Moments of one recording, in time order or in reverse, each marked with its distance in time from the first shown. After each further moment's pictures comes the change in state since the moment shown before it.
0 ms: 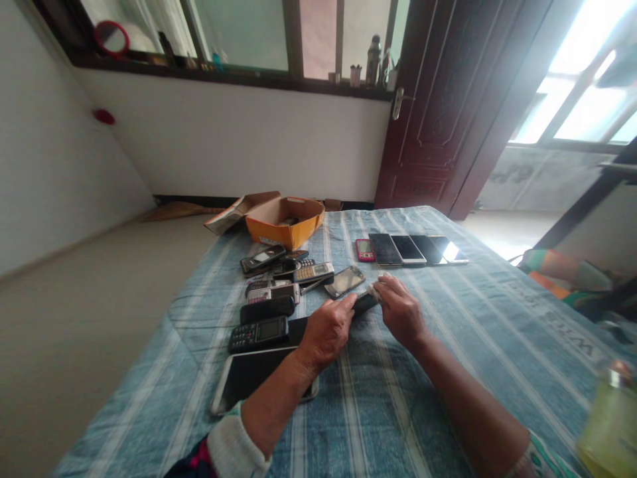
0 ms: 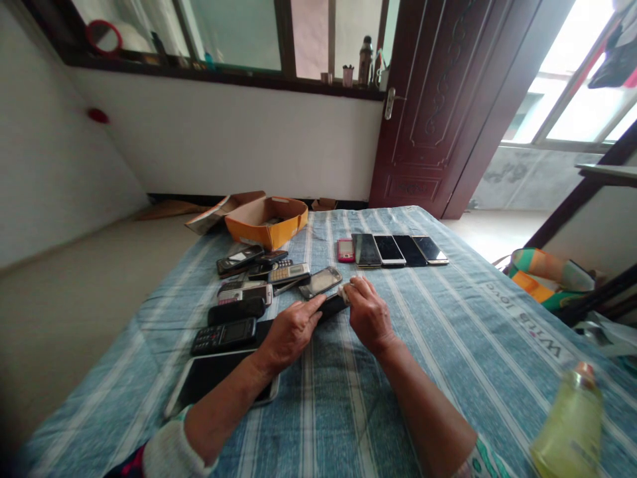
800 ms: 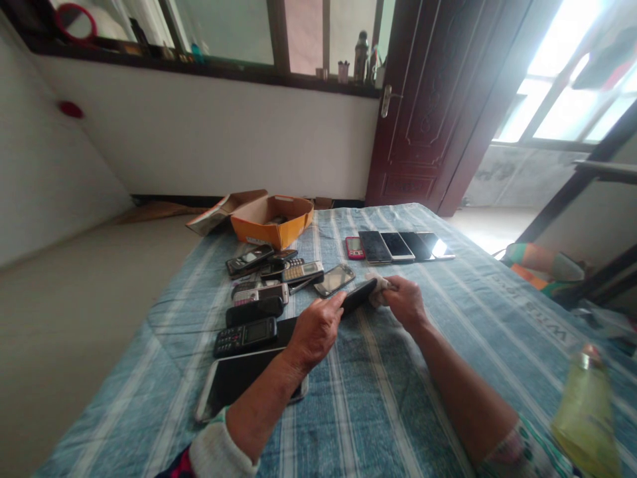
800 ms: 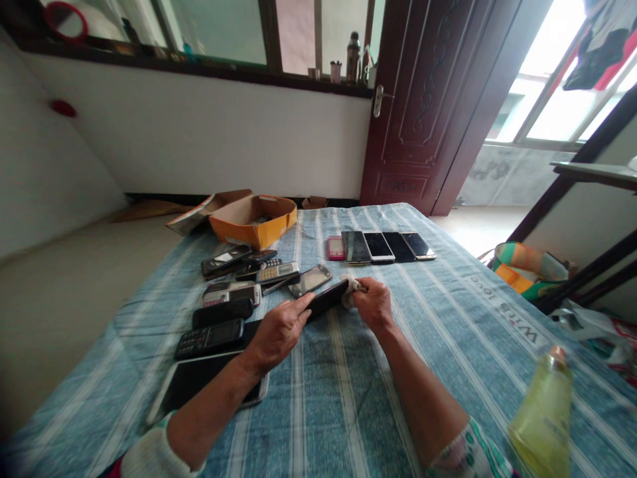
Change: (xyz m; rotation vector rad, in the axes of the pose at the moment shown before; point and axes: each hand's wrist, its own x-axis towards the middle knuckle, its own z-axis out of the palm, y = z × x) left_hand 0.001 -0.002 0.000 0.007 0.074 0.046; right_hand 0.013 0.016 -0.017 0.202 -0.101 0.754
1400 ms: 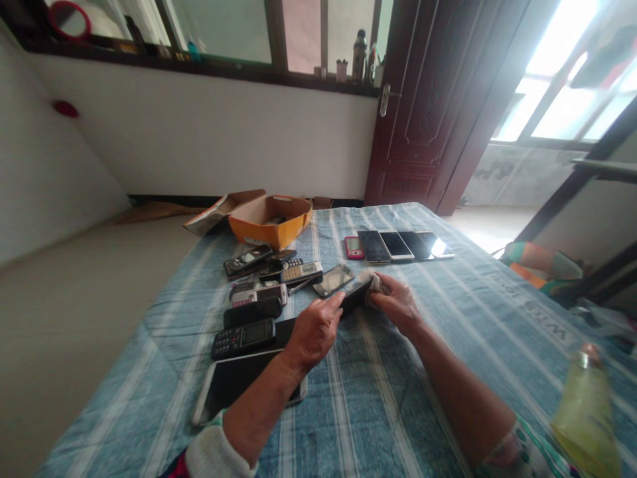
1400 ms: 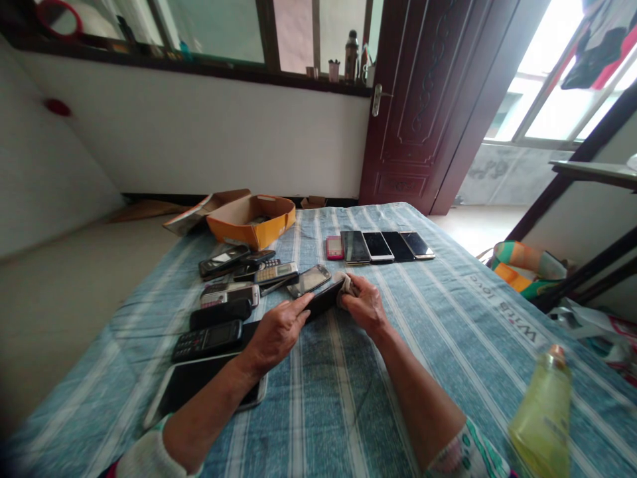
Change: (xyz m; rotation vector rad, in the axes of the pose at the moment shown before) left_hand 0.000 -0.003 0.002 -0.037 -0.006 -0.007; right_hand -0.002 0.000 0.010 0.262 -0.176 -0.047
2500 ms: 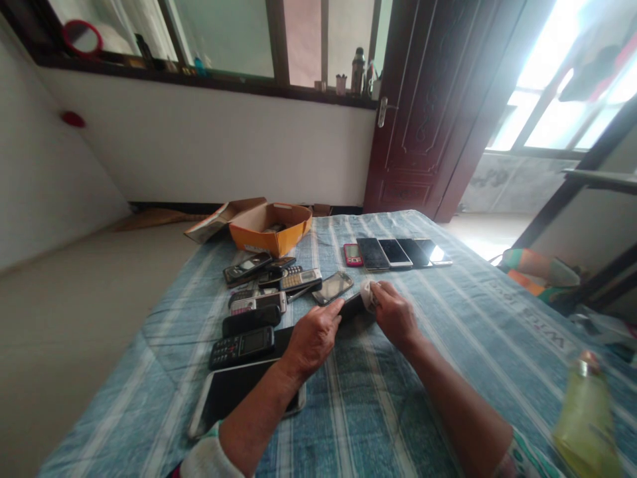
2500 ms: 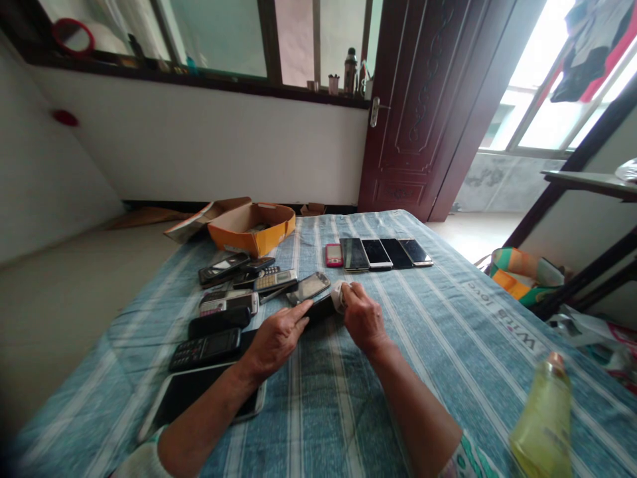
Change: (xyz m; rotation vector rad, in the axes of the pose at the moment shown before) left_hand 0.001 -0.006 0.002 0.001 0.015 0.023; right_hand -0.011 0.001 0.004 -0.589 0.141 -0.398
